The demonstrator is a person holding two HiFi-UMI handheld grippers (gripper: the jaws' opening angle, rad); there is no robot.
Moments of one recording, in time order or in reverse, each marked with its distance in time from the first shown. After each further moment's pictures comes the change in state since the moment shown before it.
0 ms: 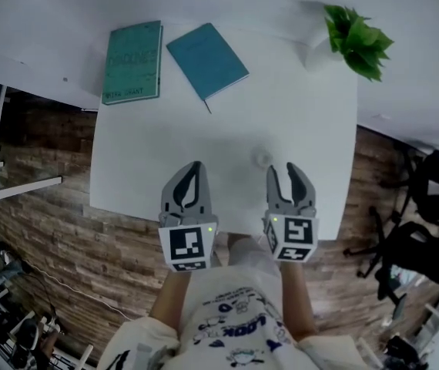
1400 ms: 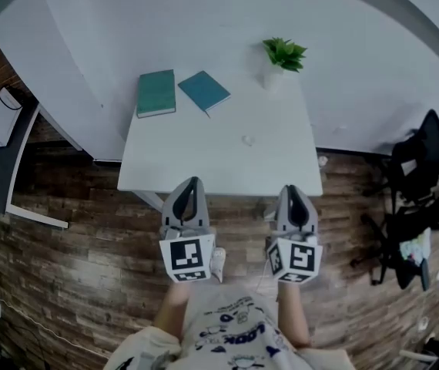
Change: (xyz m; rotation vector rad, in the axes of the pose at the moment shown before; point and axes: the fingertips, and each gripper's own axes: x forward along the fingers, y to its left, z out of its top) left arm -0.256 -0.025 0.037 0.039 -0.378 -0.059; right arm -0.289 0.075 0.023 0.066 -0.534 -0.225
